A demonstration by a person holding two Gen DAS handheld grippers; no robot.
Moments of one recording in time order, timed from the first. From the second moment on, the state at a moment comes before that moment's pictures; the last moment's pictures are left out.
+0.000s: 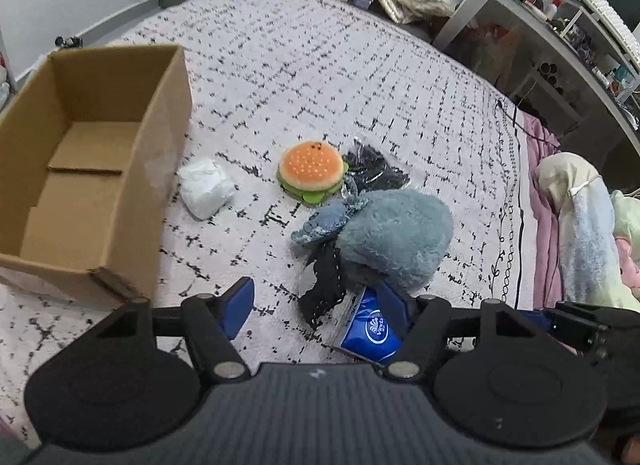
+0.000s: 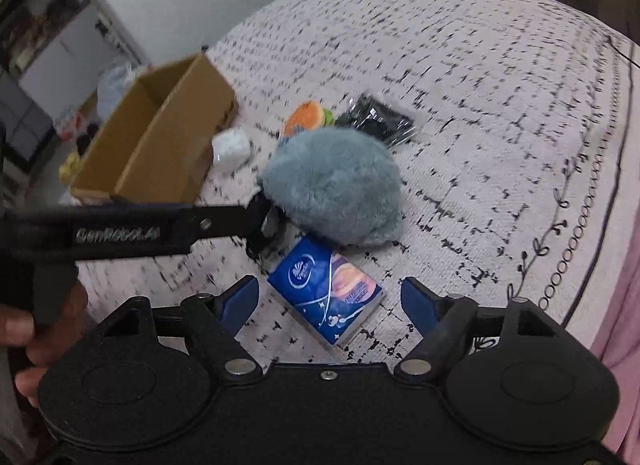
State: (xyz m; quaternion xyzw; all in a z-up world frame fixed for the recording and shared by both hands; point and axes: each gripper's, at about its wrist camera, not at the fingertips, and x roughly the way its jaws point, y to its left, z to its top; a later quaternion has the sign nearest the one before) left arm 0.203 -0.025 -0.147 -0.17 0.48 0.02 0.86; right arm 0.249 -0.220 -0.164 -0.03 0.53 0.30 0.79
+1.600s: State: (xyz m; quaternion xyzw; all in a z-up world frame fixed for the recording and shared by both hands) left arm 0.164 -0.018 -0.111 -0.18 0.44 0.04 0.88; right arm 0.265 -0.216 -0.180 -0.01 0.56 0.28 0.78
